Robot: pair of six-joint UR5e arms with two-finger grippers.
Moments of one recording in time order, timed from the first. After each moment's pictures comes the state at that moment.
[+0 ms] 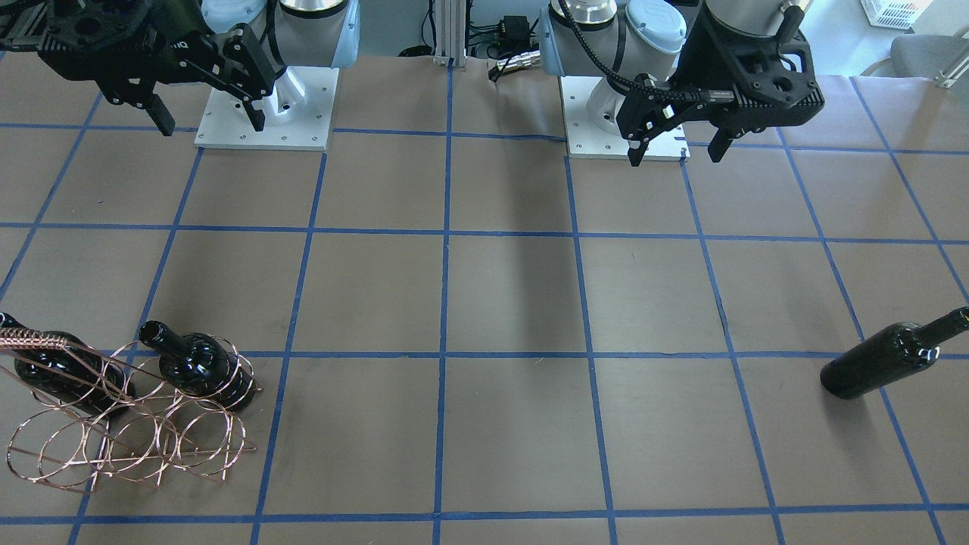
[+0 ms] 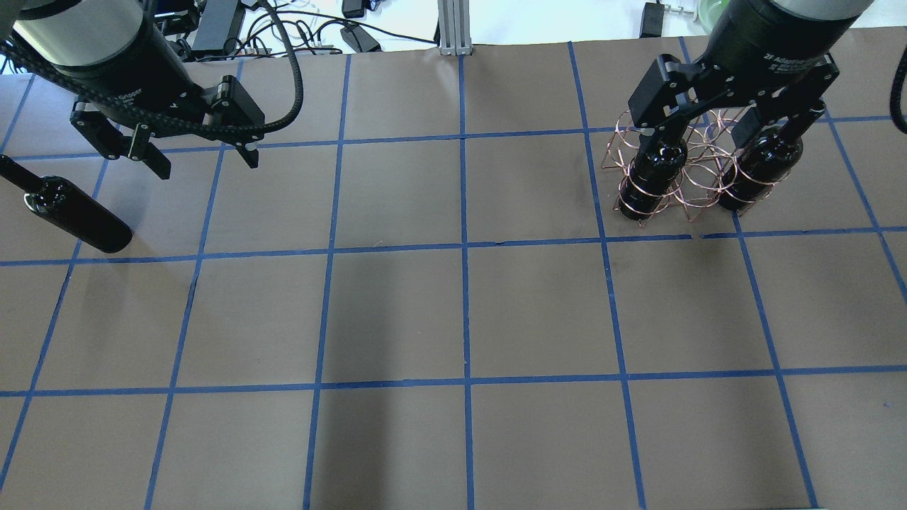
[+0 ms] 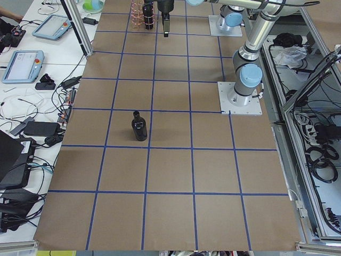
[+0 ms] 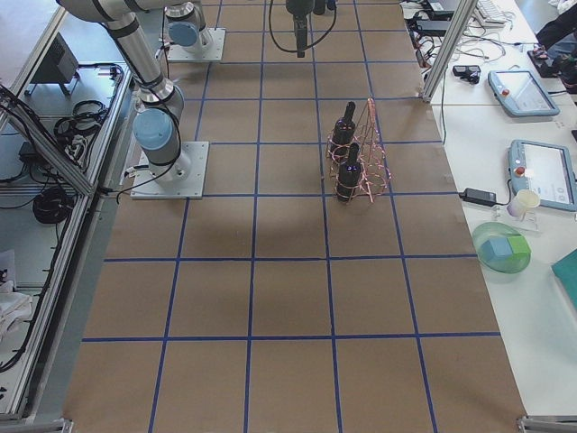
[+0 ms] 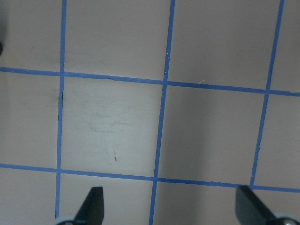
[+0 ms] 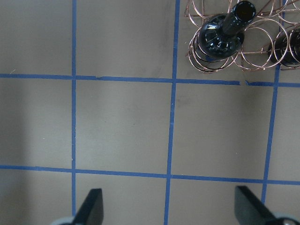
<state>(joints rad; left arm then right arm) -1.56 -1.51 -1.50 -1.68 1.58 -0.09 1.56 -1.65 1.48 -1.43 -1.51 -0.06</state>
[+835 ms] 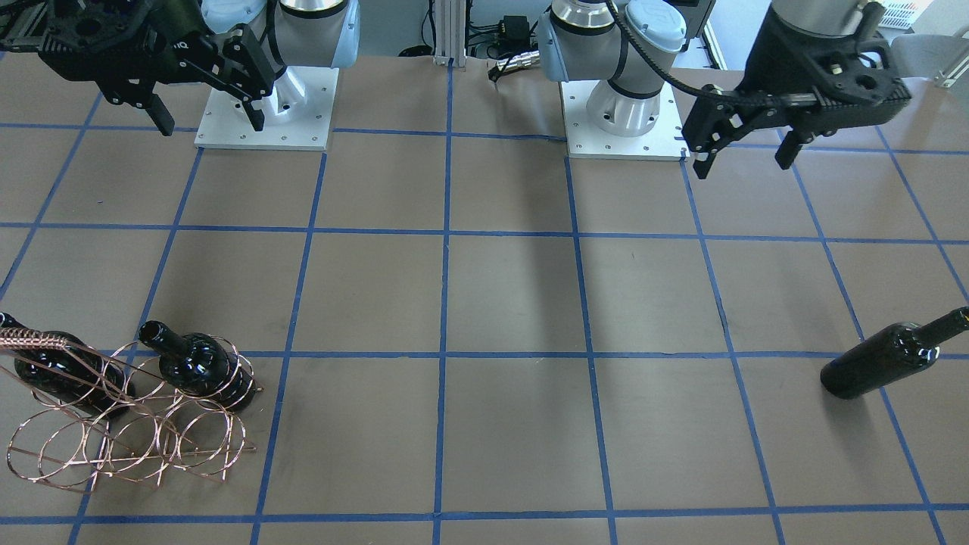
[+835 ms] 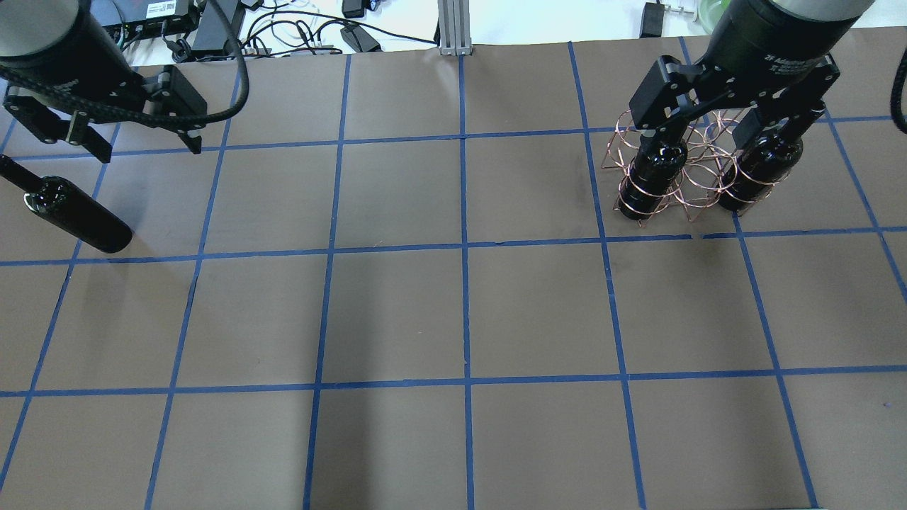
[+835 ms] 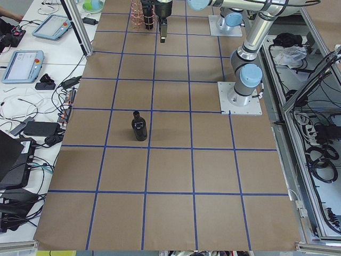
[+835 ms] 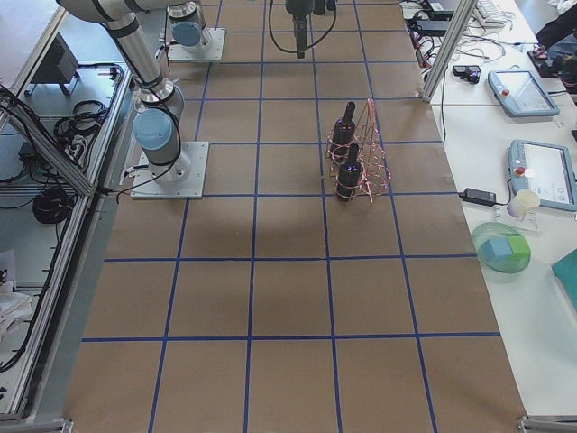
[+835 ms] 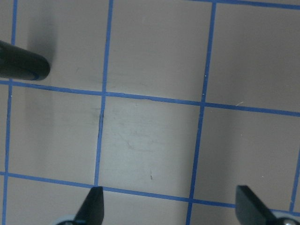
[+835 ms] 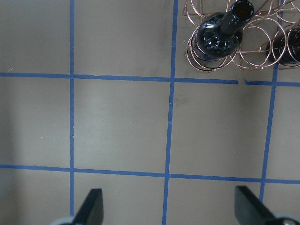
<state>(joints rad) -1.40 -1.50 -1.51 -1.60 1.65 0.06 1.56 -1.65 1.48 -1.43 -1.52 -0.06</state>
